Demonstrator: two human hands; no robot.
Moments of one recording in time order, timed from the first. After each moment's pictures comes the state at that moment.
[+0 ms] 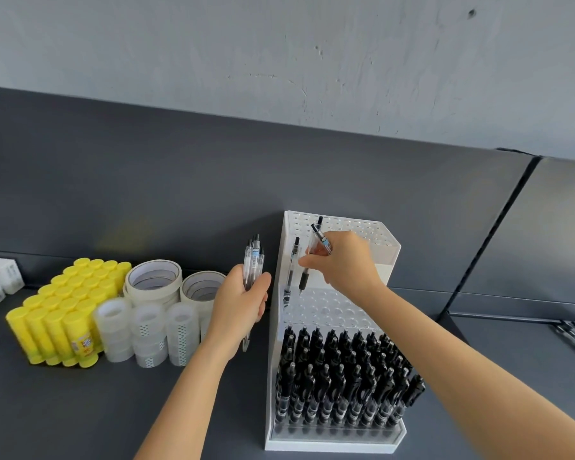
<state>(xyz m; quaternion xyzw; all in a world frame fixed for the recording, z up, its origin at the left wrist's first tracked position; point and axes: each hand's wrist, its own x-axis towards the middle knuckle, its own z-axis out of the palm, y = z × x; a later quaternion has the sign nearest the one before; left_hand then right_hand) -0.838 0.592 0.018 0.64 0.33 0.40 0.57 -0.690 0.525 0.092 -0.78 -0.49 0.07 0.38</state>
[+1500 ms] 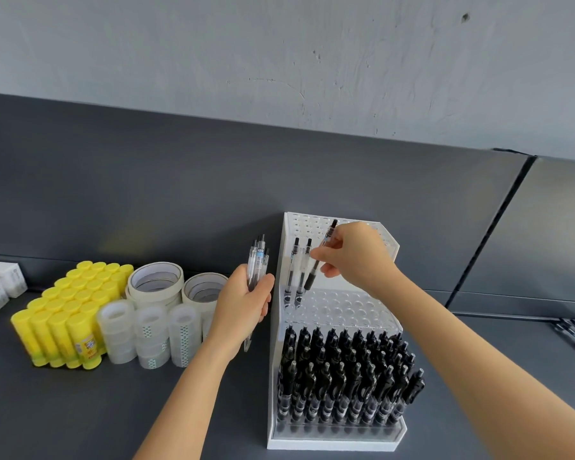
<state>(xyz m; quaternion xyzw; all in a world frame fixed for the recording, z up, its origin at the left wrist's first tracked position) -0.841 0.587 0.024 0.67 0.33 0.39 0.54 -0.693 0.508 0.119 -0.81 -0.46 0.11 0.34</state>
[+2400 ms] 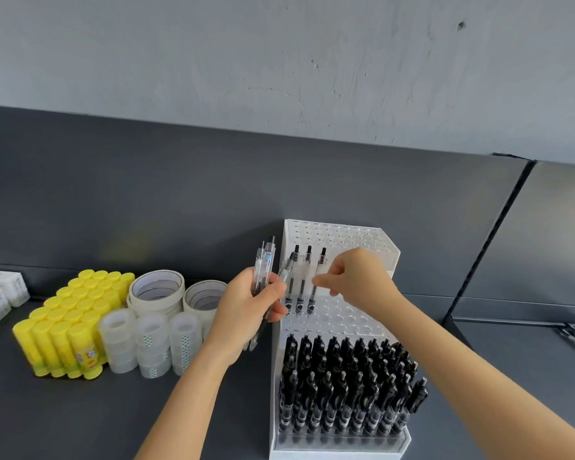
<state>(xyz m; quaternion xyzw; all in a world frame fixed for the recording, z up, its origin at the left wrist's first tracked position) -0.844 0.582 0.039 0.65 0.27 0.39 0.59 -0.683 0.505 0.095 -0.83 -0.48 0.11 0.28</state>
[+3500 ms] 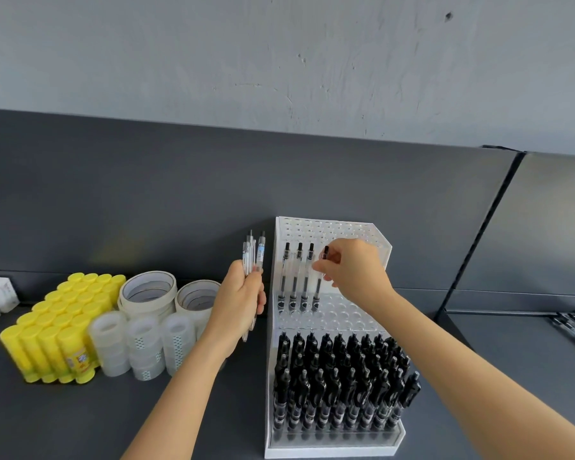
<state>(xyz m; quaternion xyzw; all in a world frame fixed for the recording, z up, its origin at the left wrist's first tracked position) -0.835 0.591 0.038 0.68 0.34 0.37 0.53 -0.677 0.506 0.093 -0.81 -0.47 0.05 0.35</state>
